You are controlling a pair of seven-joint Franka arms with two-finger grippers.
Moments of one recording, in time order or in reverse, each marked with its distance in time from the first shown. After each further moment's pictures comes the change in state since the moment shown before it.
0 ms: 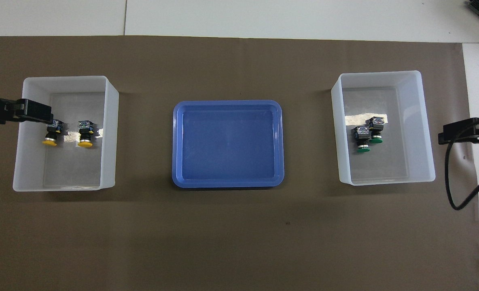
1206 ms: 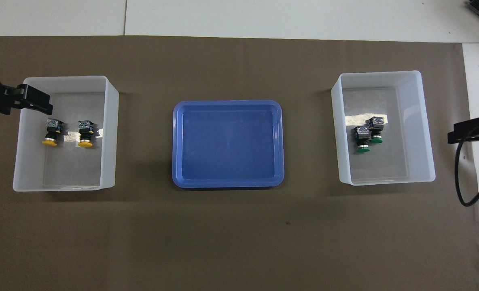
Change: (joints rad) left arm 0.044 0.136 -0.010 0.165 -0.058 -0.112 0.054; right arm -0.032 0.004 -0.004 0.000 0.000 0.000 0.001
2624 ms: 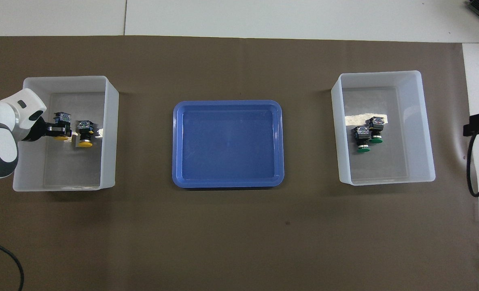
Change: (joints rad) left arm 0.145 0.121 0.031 -0.576 -0.097 0.796 0.277; right arm -0.018 0.014 -0.008 0.018 -0.046 0.019 0.007
